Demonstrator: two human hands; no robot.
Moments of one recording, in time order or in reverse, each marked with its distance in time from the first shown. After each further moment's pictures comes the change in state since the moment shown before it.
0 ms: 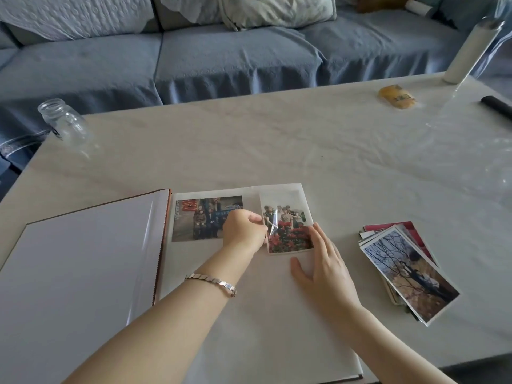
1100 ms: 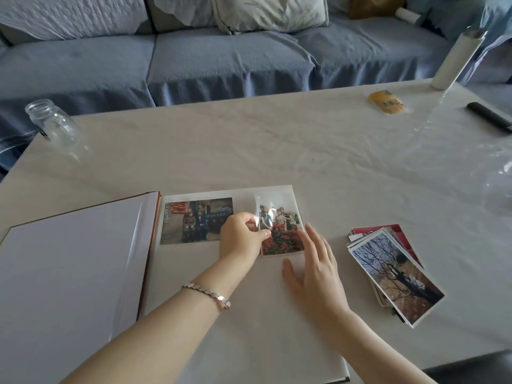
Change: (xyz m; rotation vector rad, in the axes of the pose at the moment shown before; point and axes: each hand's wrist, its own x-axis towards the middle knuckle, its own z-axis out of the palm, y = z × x) left_hand -0.009 -0.002 0.010 0.106 0.040 0.152; right_hand -0.001 0.005 0.005 0.033 0.141 -0.094
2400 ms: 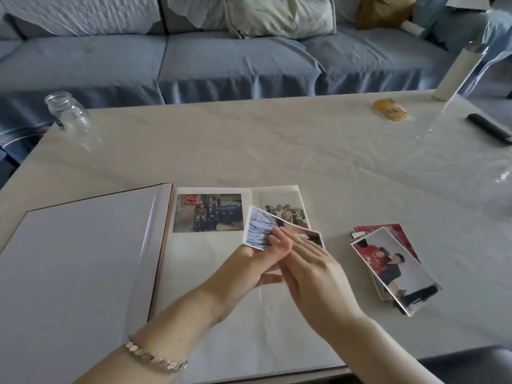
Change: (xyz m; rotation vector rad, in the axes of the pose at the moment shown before) left_hand -0.076 -0.002 -0.048 -0.622 -0.653 0.000; right_hand -0.014 -0.054 -0.039 -0.046 0.043 -0.476
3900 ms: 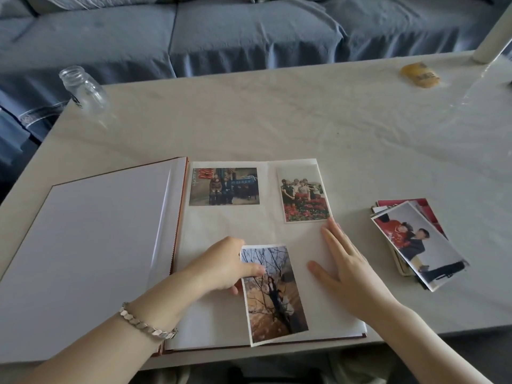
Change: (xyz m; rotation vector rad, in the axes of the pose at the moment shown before) left_hand -0.010 -0.031 -0.053 0.883 0.138 -0.343; right_hand -0.042 0.036 0.007 0.098 -0.566 0.571
